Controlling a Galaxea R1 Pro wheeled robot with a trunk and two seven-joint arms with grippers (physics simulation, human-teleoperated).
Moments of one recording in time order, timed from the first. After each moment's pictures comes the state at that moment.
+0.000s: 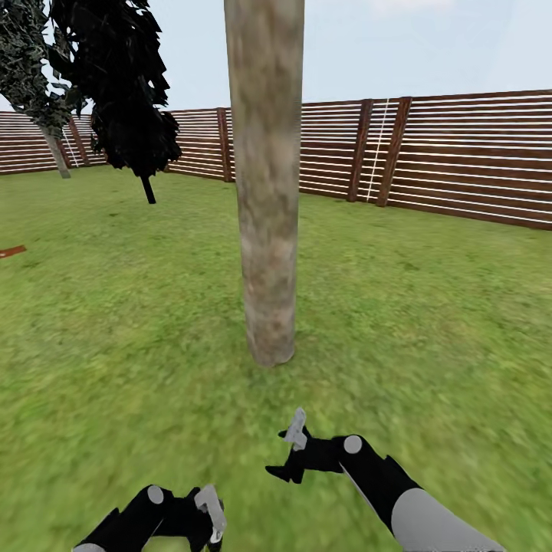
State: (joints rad) left arm -0.50 0.06 -0.19 -0.42 -0.50 0.00 -0.75; right arm -0.64 0.05 0.39 -0.49 0.23 -0.17 0.75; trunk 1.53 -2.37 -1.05
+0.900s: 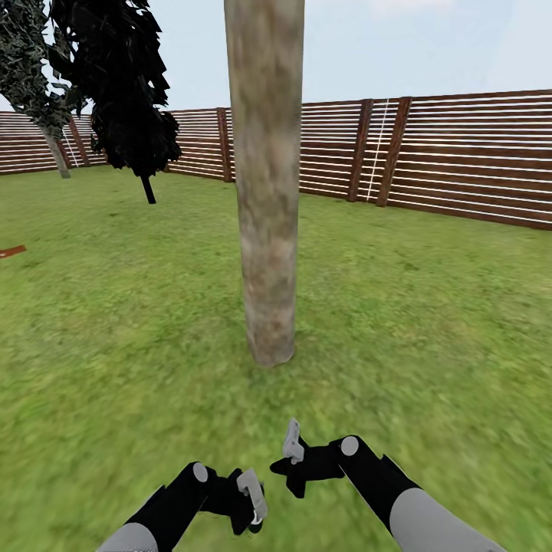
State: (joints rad) left arm -0.53 -0.09 -0.19 -0.50 -0.63 0.05 -0.80; right arm -0.64 0.06 0.40 -0.49 0.34 -0.17 0.86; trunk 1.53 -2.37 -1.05
